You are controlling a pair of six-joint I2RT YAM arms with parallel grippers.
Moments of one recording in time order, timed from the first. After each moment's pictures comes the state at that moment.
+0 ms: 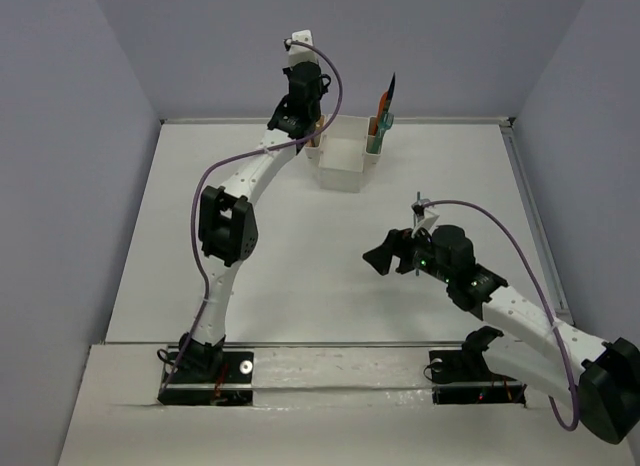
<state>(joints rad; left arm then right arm) -0.47 2.28 2.24 0.05 -0.51 -0.24 0.60 0.88 0.45 0.11 -0.20 0.52</state>
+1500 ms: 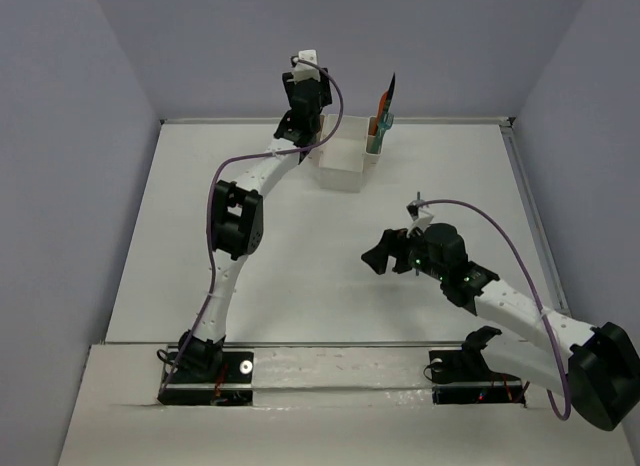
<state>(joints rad) -0.45 2.42 2.20 0.25 -0.46 -0.15 0.60 0.99 0.44 0.14 -0.18 0.52</state>
